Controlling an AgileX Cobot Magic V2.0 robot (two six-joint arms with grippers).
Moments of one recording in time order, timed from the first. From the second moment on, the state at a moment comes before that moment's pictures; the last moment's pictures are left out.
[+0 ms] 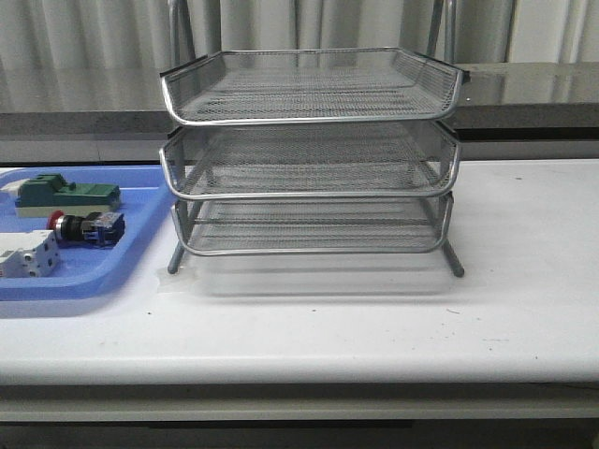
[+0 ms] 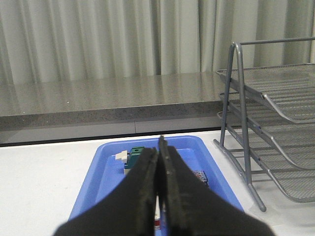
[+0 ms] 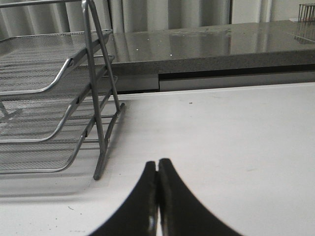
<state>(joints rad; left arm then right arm) -0.06 0.00 0.00 0.11 -0.01 -0.07 0.01 -0.01 0.03 0.01 0.08 0.07</state>
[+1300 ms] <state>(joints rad) -0.06 0.00 0.00 0.11 -0.01 -0.07 0.01 0.00 -0.19 0.04 0.23 0.07</state>
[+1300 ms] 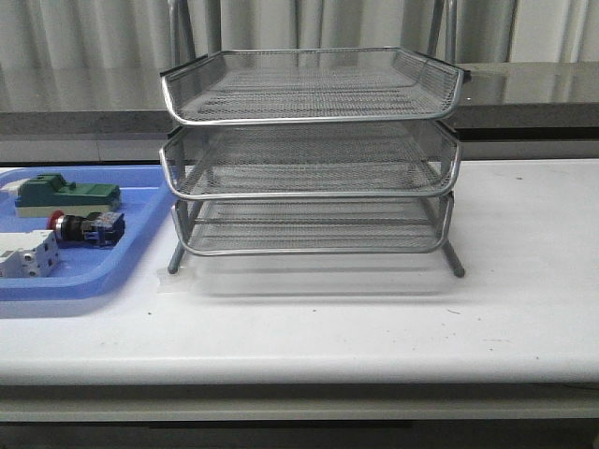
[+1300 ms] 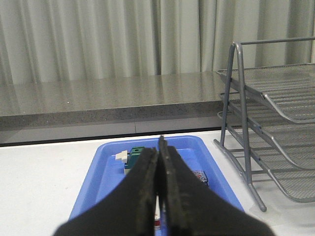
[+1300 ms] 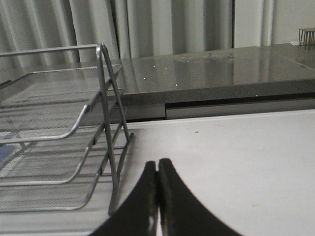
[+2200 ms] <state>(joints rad) -0.06 0.00 0.00 0.11 -0.01 -0.07 0.01 0.72 -0.63 0.47 0.59 0.07</state>
